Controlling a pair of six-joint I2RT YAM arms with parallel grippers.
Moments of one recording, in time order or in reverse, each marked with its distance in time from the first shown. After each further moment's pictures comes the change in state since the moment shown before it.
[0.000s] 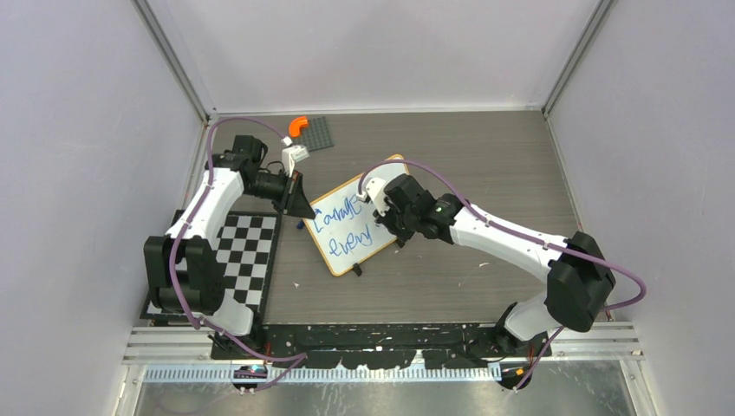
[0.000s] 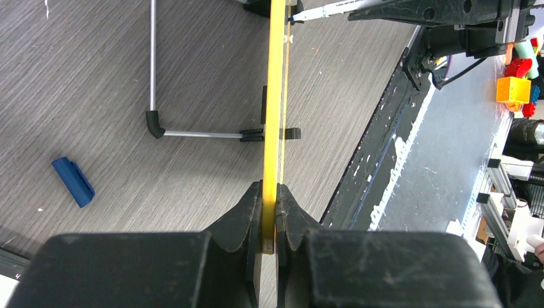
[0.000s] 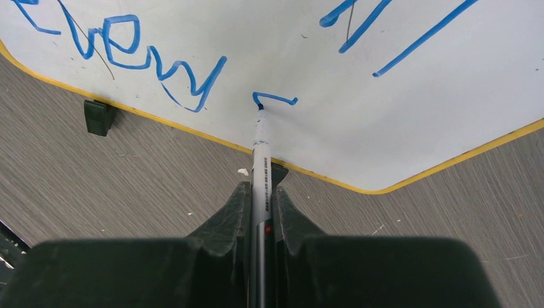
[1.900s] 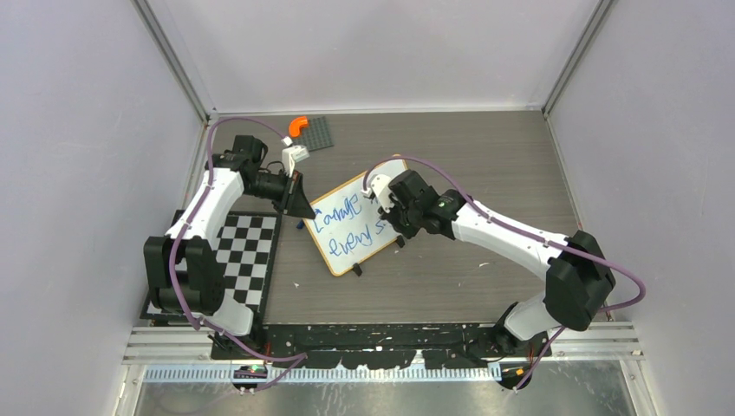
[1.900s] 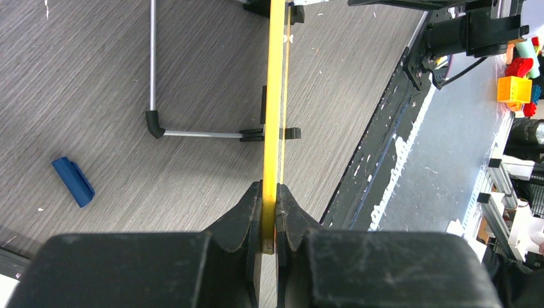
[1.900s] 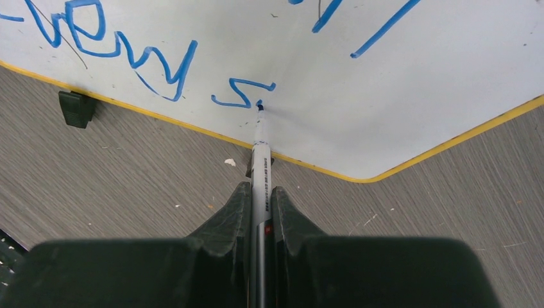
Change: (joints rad) left arm -0.002 -0.002 0.000 0.000 -0.002 0.000; right arm -0.042 0.006 0.009 -0.037 -0.011 -0.014
